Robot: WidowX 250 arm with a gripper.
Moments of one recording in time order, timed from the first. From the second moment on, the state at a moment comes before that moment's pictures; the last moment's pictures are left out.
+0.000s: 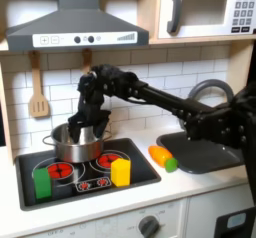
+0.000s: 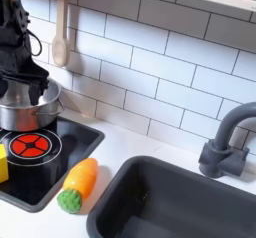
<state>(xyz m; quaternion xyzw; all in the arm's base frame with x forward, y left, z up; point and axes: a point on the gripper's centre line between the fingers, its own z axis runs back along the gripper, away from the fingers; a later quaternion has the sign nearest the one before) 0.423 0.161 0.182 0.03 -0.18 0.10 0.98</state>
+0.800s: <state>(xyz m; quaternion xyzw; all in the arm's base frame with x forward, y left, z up) 0.432 0.138 0.172 0.01 -0.17 0.07 0.98</state>
